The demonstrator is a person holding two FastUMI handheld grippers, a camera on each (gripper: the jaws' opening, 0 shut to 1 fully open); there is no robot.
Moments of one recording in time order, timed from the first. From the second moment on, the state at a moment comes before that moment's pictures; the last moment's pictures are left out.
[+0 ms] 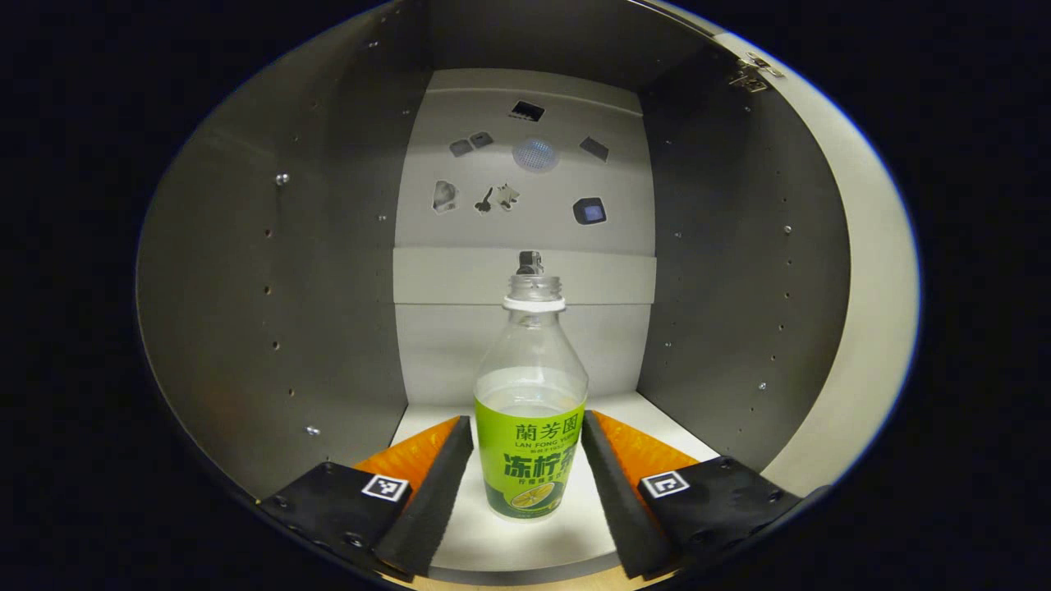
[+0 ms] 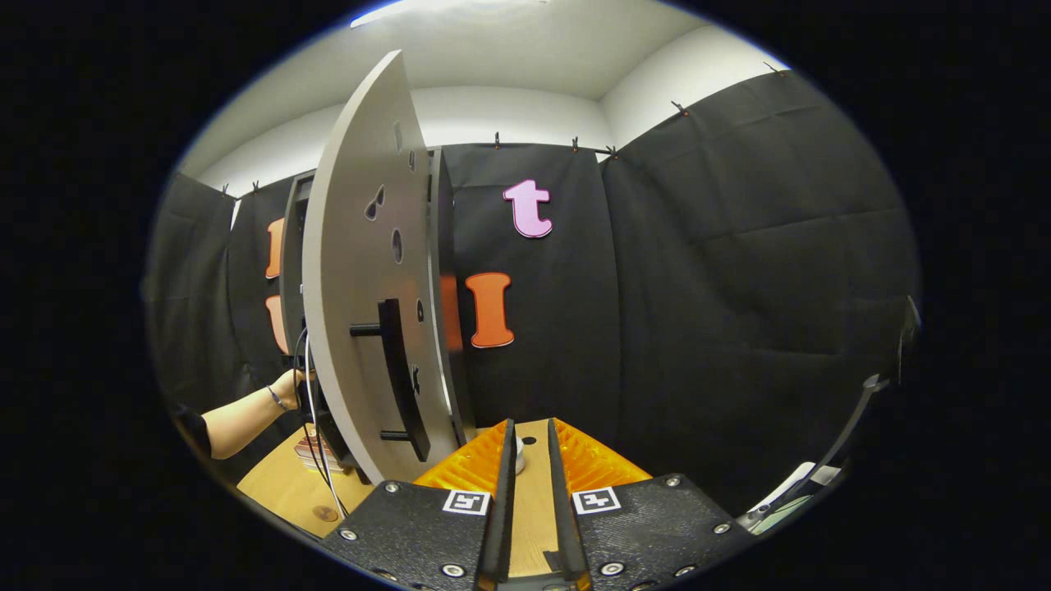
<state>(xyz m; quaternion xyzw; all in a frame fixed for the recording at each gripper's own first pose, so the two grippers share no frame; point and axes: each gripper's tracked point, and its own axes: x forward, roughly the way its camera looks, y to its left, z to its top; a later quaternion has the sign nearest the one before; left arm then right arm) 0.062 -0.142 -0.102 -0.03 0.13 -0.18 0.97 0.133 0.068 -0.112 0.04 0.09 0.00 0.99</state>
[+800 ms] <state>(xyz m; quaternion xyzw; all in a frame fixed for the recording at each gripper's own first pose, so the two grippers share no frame) -0.041 -0.103 -0.071 -0.06 0.12 -0.20 0.97 0.141 0.086 -0.111 0.06 0.09 0.04 0.99</state>
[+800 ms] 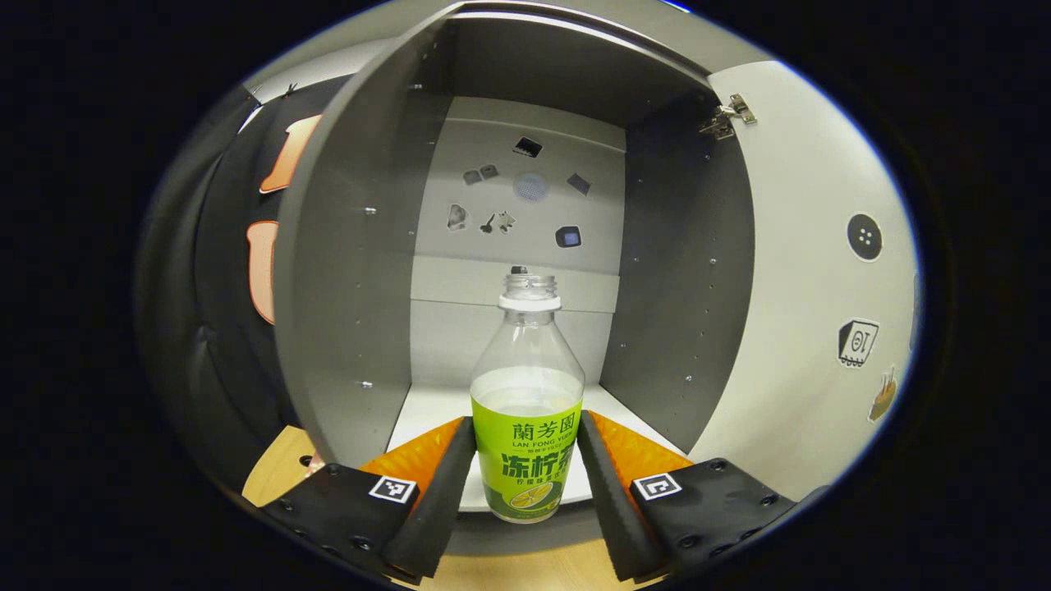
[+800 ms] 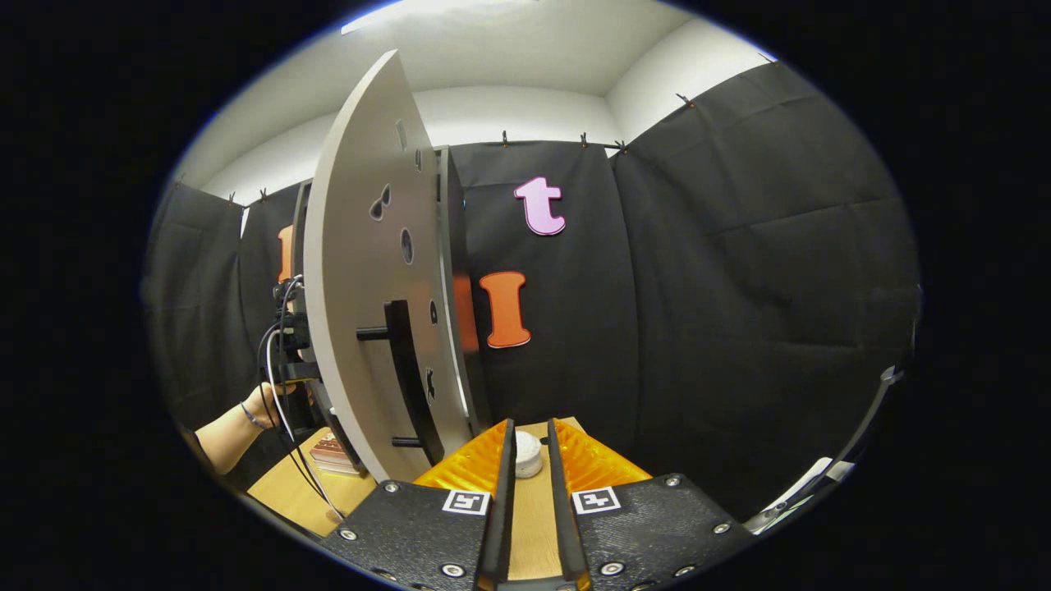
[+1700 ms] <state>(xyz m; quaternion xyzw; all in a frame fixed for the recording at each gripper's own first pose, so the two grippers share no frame) -0.167 0.067 -0.141 -0.03 0.13 -0.12 0.98 0.126 0.116 -0.104 0.07 0.09 0.09 0.99</state>
